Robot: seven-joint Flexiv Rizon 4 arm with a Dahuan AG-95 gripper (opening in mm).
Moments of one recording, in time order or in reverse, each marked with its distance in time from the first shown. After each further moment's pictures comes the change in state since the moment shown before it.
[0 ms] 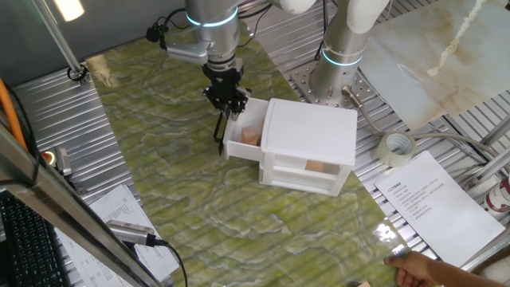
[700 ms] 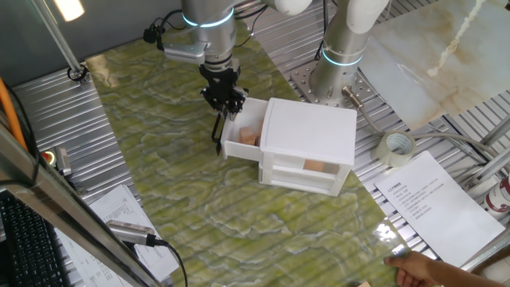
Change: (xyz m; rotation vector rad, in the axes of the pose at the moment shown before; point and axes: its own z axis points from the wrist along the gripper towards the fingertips) arm 0.001 -0.009 -0.001 -0.012 0.002 -0.020
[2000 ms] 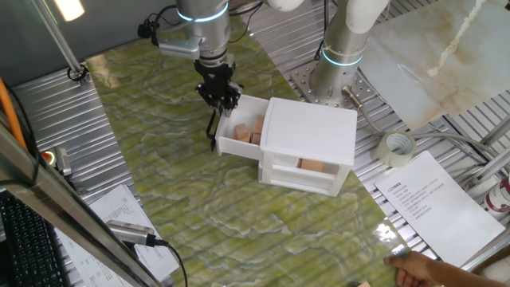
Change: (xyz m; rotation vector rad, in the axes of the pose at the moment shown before) arm 0.004 -0.012 -0.003 0.010 -0.004 -0.016
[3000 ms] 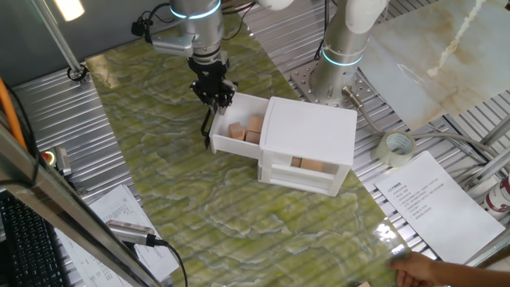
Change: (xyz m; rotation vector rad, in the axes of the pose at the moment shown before) arm 0.005 -0.018 0.002 -0.002 -0.005 -0.009
